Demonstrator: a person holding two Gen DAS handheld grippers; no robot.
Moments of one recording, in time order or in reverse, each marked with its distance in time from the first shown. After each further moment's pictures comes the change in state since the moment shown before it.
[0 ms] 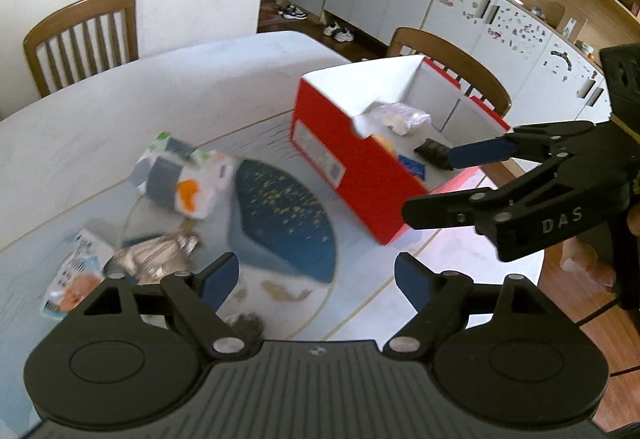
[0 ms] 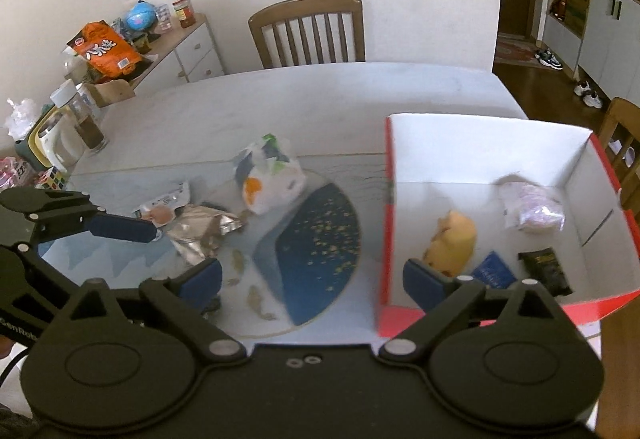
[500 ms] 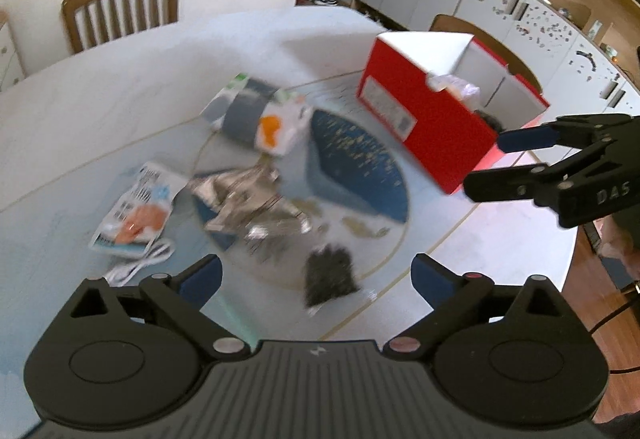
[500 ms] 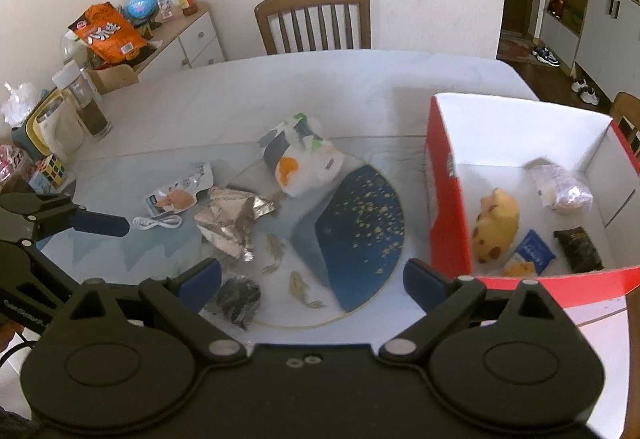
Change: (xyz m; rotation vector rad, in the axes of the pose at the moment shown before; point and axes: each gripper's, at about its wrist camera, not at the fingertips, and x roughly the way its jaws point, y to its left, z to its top) left arm -0.010 0.070 -0.057 -0.056 0.030 0.050; right arm 0.022 0.054 -0.019 -0.001 0.015 -0.031
